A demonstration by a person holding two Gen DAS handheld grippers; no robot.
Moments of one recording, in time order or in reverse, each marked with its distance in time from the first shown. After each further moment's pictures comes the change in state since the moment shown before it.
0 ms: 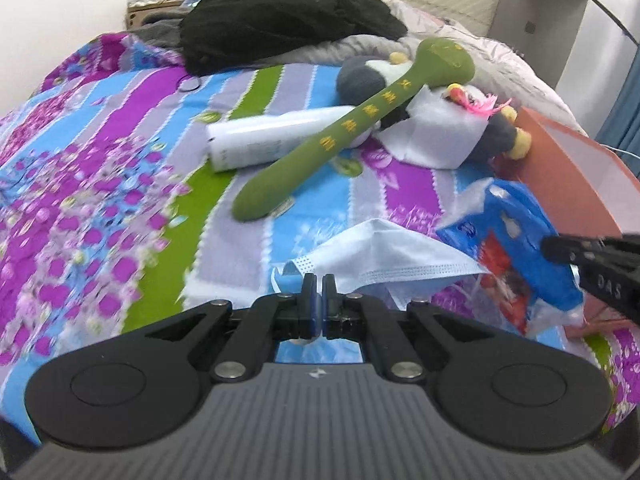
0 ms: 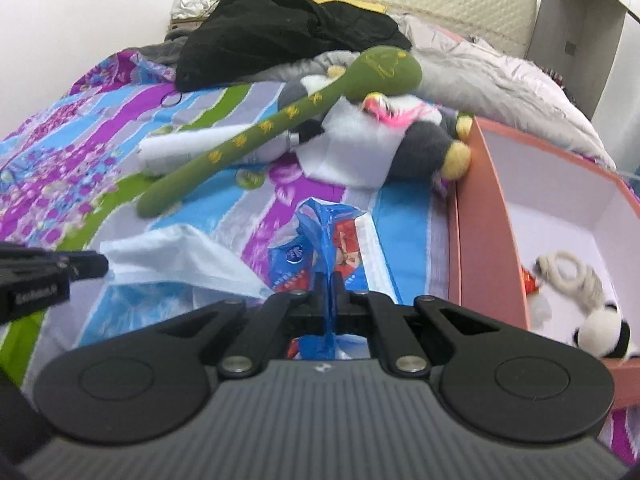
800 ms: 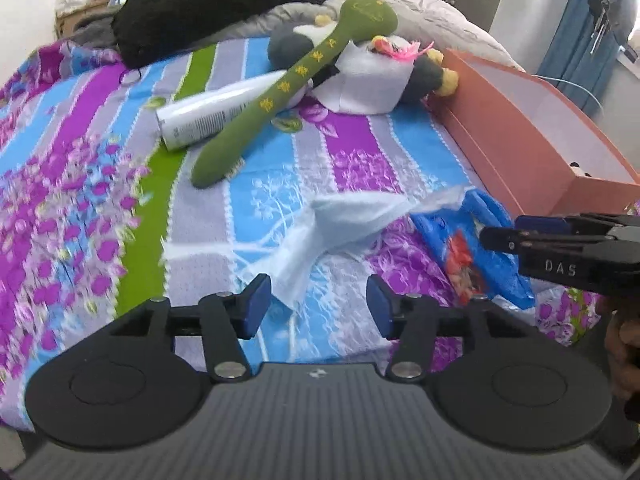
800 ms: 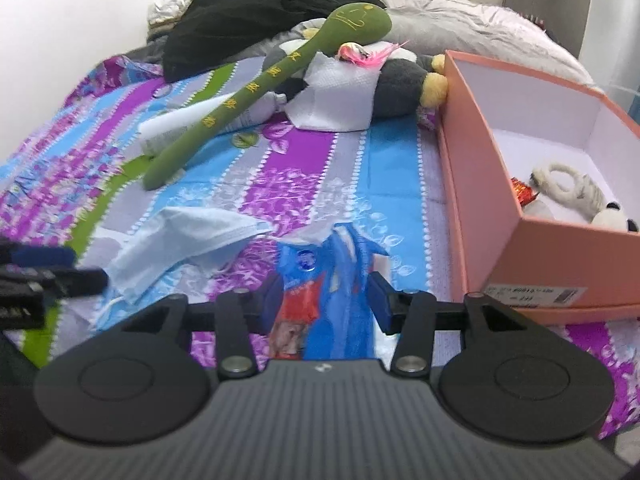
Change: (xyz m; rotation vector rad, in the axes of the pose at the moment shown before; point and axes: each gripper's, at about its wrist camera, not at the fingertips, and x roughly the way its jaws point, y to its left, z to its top) left arm -0.035 -0.001 -0.020 0.179 0.109 -0.147; right arm -0.013 -0.010 -0.043 0.141 0.055 0.006
